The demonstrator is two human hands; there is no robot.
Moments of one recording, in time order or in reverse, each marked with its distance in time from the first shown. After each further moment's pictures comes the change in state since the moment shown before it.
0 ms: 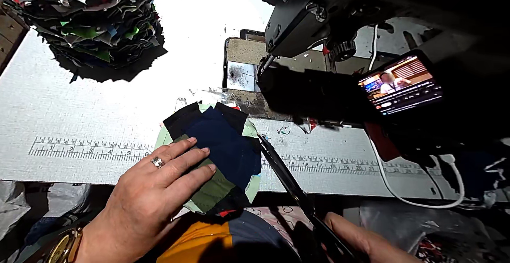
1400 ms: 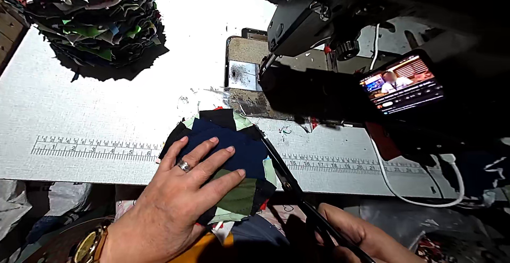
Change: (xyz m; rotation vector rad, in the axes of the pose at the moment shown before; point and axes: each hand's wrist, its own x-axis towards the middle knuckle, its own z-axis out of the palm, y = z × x) left_hand 0.007 0.015 0.018 -0.023 -0.110 -0.002; right_hand 0.013 -0.004 0.013 0.284 0.124 -0.043
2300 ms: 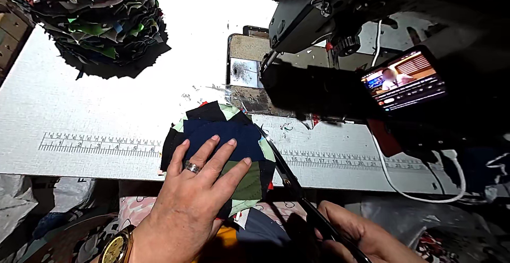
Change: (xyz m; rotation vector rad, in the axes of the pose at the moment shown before) left_hand 0.004 0.023 0.014 0.141 0.016 -0.135; right_hand -0.002 0.000 0.008 -0.074 0.052 0.013
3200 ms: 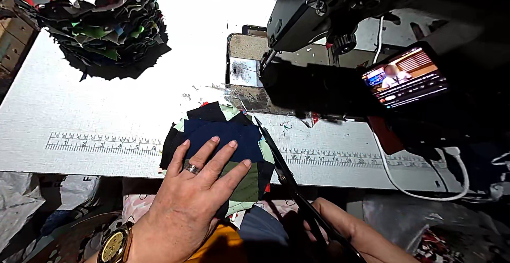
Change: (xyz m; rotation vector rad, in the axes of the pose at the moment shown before) left_hand -0.004 -0.002 -0.003 0.003 -0.024 0.034; right_hand 0.006 0.015 0.002 -0.090 -0.016 -0.139
